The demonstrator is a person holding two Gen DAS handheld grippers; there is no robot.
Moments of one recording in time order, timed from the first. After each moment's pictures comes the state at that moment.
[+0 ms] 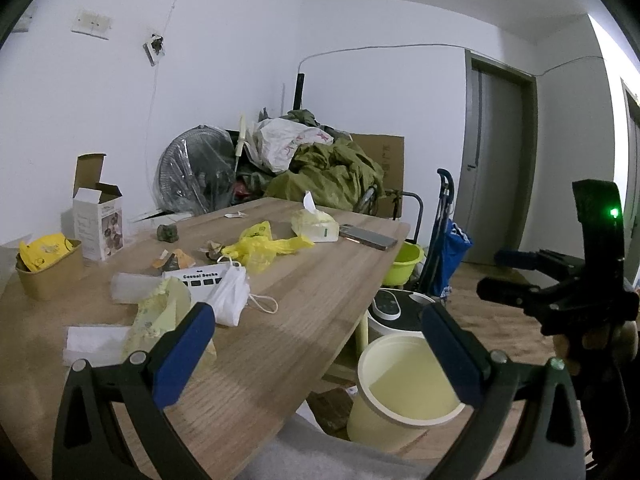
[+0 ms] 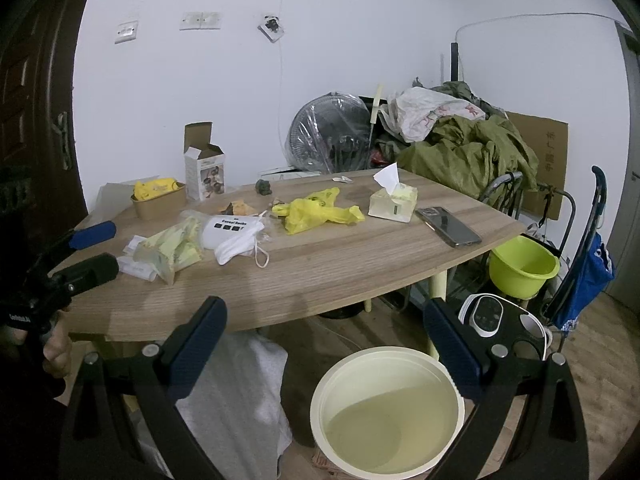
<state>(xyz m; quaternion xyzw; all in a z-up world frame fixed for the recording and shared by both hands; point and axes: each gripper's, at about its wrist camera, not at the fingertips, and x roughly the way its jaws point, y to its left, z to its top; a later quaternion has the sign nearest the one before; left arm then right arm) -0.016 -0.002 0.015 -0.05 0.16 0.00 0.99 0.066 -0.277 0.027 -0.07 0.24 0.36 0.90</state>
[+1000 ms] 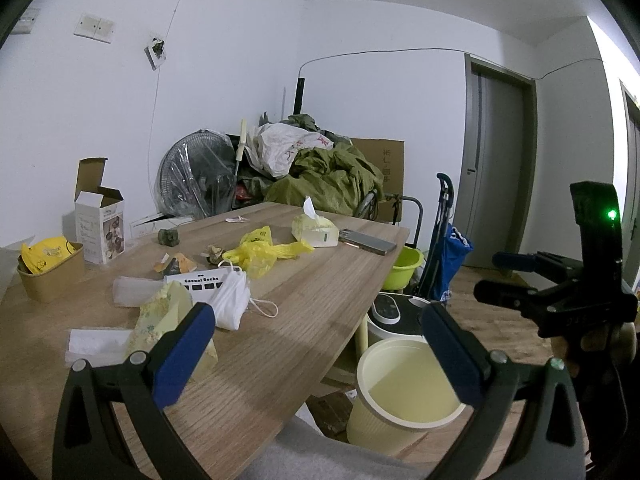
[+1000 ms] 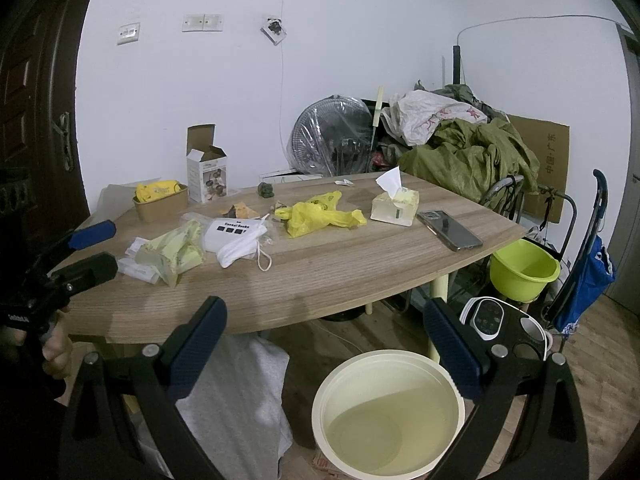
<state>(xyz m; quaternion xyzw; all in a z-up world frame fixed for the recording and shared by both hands) -0.018 -0.001 0.017 -0.05 0.16 0.00 0.99 0.067 -0.277 0.027 -0.07 0.24 0.36 0.90</state>
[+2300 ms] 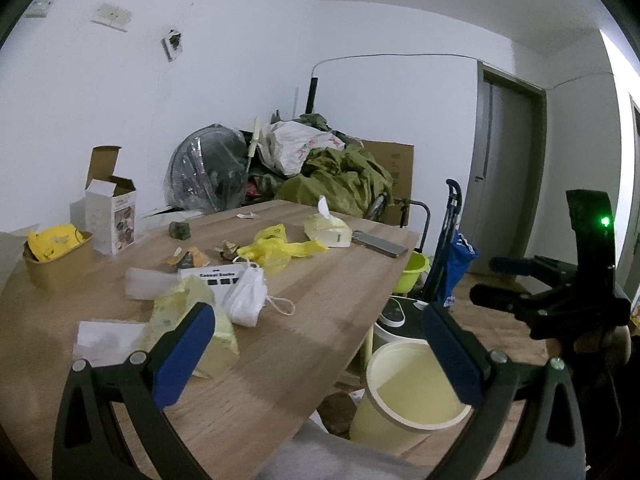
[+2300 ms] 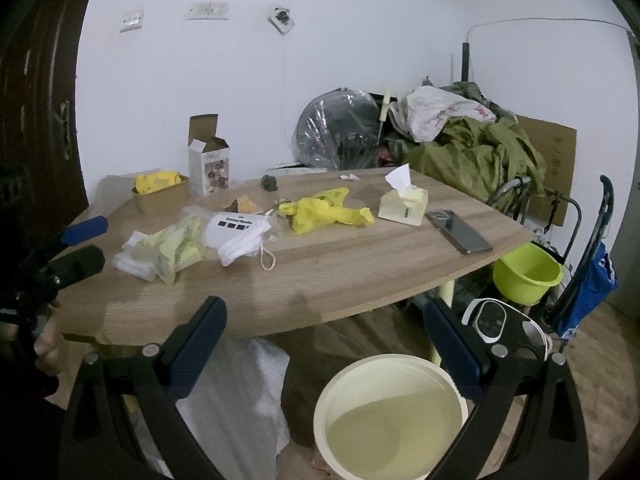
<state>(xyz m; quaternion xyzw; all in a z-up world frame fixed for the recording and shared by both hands) -0.024 0.012 0.019 -0.07 0.16 0.01 0.99 0.075 -0.263 0.030 -0.09 0.24 0.37 0.89</state>
